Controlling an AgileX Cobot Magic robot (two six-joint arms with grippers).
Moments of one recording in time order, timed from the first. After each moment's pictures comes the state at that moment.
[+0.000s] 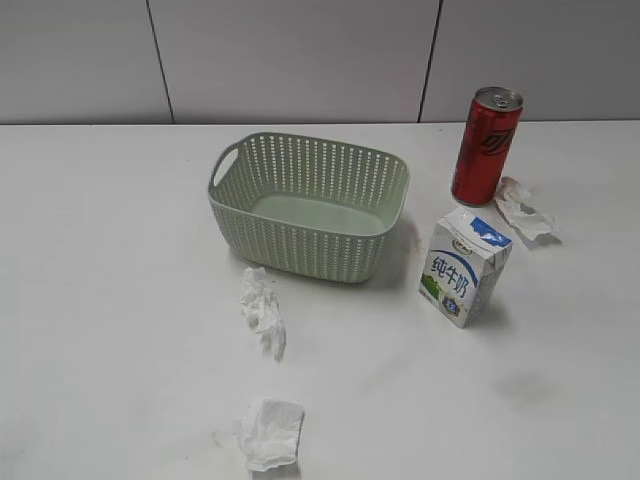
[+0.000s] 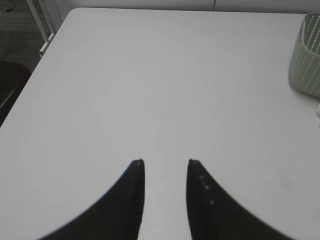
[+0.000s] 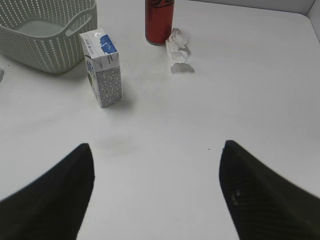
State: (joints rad) left arm 0.01 0.00 -0.48 -0.07 1.09 0.11; right arm 0.09 0.00 -0.41 0.12 0.94 -0.15
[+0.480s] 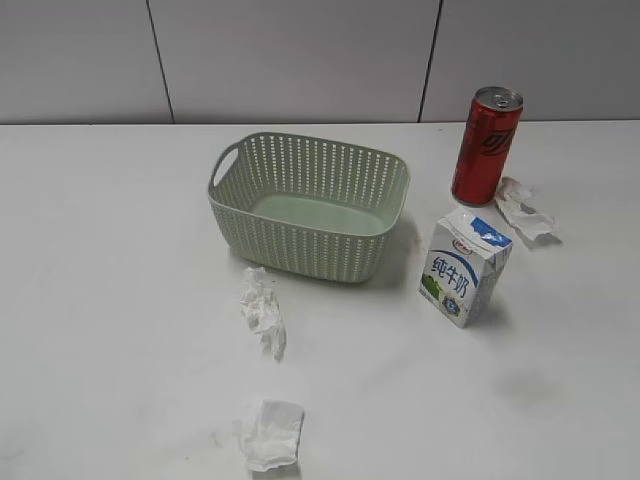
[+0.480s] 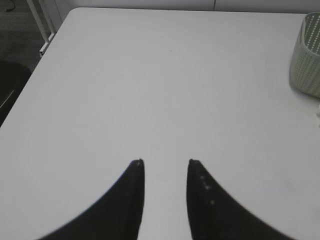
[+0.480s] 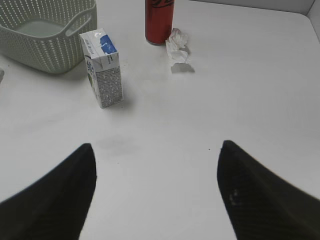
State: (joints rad) left arm 0.01 0.00 -0.48 -0.07 1.09 0.11; right arm 0.09 0.00 -0.41 0.12 0.94 -0.15
